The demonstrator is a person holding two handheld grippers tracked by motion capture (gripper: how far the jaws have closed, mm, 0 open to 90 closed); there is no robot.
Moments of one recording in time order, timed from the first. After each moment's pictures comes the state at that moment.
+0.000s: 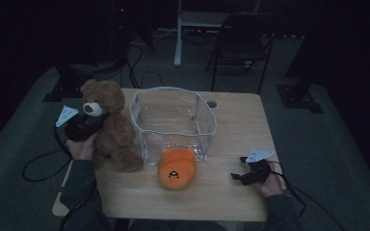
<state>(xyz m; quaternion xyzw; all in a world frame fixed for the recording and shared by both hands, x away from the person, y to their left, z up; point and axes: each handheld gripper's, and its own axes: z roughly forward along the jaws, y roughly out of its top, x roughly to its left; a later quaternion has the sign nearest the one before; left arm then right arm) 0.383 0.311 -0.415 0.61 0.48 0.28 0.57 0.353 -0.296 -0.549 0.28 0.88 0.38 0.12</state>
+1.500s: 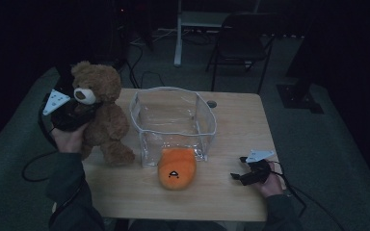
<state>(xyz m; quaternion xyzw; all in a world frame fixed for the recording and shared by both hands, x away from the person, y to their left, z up) 0.368 0.305 -0.340 0.64 0.43 0.34 0.54 0.353 -0.296 -0.549 0.28 0.88 0.38 0.12</state>
